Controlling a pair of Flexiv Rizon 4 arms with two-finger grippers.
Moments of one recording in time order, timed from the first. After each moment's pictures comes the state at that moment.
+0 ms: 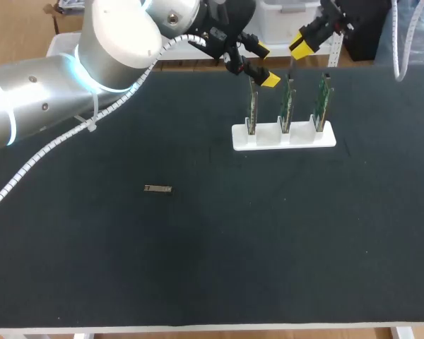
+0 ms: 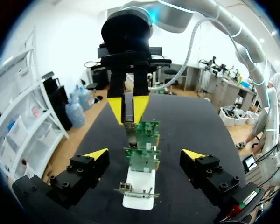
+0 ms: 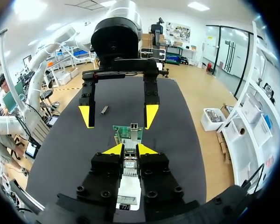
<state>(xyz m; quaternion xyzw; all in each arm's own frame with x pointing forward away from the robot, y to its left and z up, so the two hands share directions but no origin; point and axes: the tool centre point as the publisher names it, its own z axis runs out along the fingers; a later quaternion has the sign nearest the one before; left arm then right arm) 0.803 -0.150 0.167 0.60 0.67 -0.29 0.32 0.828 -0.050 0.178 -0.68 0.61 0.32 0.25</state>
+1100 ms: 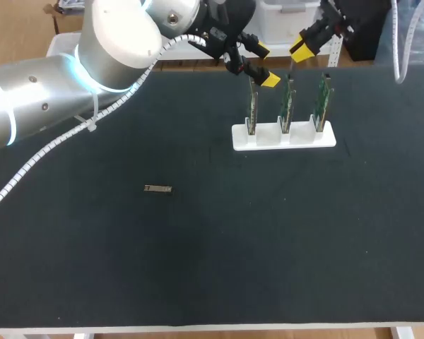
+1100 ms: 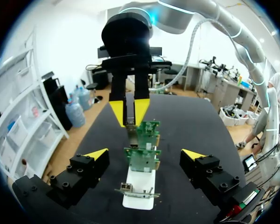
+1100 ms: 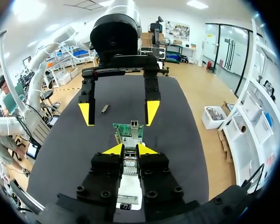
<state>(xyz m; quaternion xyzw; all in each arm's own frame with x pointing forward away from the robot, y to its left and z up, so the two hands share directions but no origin) 0.803 -0.150 0.167 0.60 0.67 -0.29 0.32 0.826 -0.051 0.173 -0.67 0.62 0.32 0.25</state>
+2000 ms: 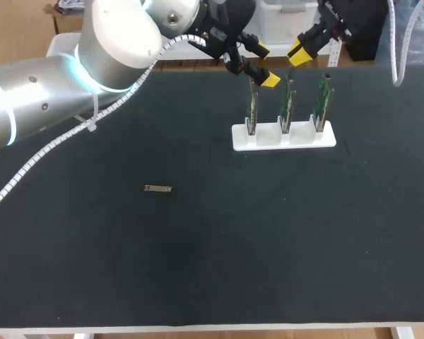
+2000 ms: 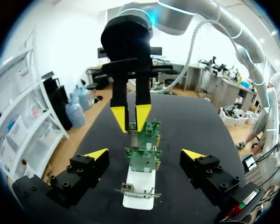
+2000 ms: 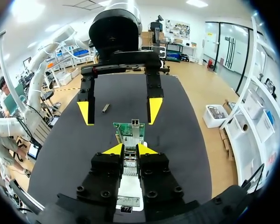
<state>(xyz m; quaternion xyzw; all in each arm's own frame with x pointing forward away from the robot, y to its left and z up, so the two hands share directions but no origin) 0.803 -0.150 0.167 0.60 0.67 -0.29 0.32 0.823 -0.048 0.166 -0.67 0.62 0.33 0.24</state>
